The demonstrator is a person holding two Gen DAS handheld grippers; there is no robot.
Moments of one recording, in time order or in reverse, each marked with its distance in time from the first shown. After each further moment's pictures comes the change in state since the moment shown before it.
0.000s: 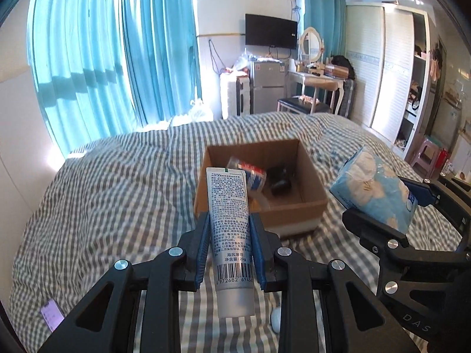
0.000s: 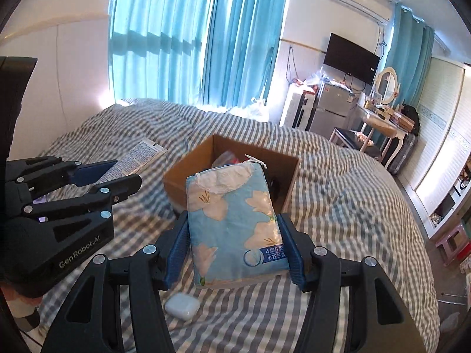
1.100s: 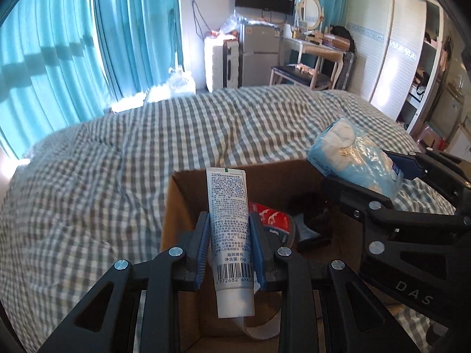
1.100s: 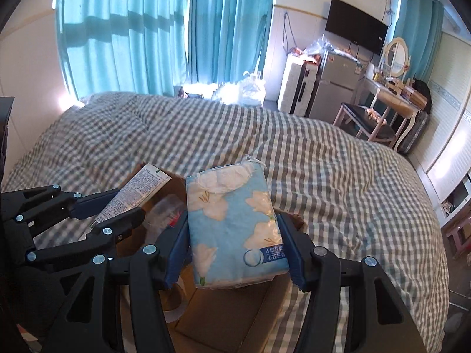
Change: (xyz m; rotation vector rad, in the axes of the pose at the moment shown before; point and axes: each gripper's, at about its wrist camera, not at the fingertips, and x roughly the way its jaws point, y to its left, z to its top) left arm 0.242 0.008 0.078 0.015 0.207 -0.090; right arm 0.239 -0.075 0.101 0.063 0.165 0.023
